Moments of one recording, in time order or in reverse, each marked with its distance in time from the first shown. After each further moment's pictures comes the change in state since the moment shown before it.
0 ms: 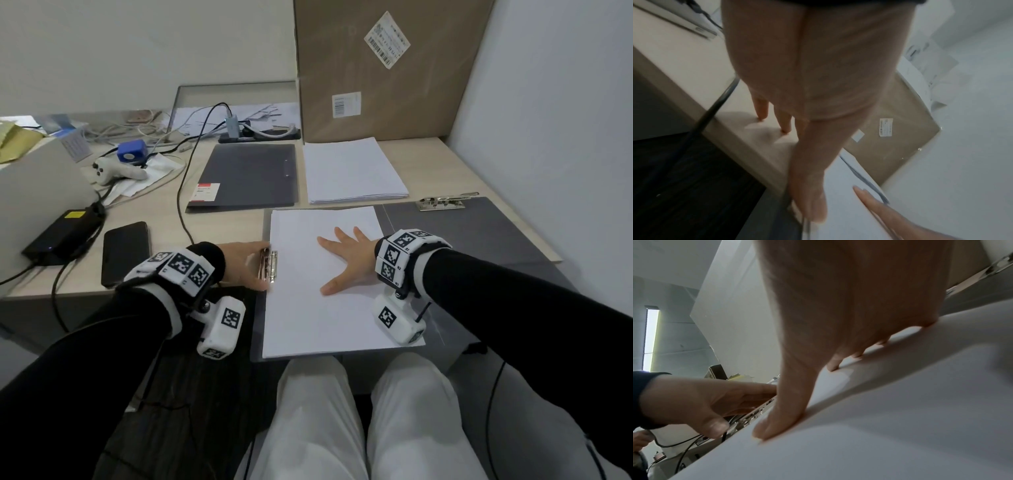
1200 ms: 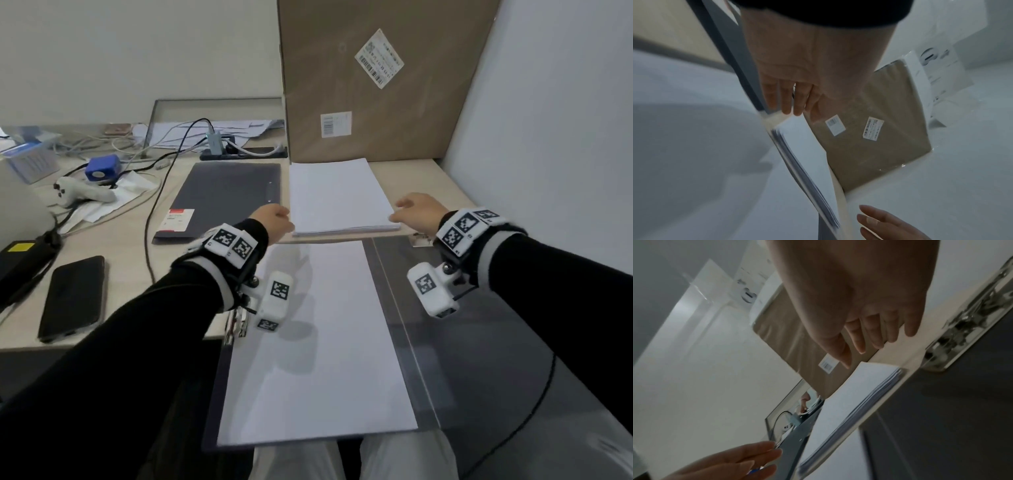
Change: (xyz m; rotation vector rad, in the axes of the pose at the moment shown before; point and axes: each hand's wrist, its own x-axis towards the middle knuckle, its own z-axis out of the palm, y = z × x) left_hand 0.112 0.084 -0.060 -0.614 0.384 -0.108; right_hand 0.045 0.132 -0.097 0.595 0.516 0.297
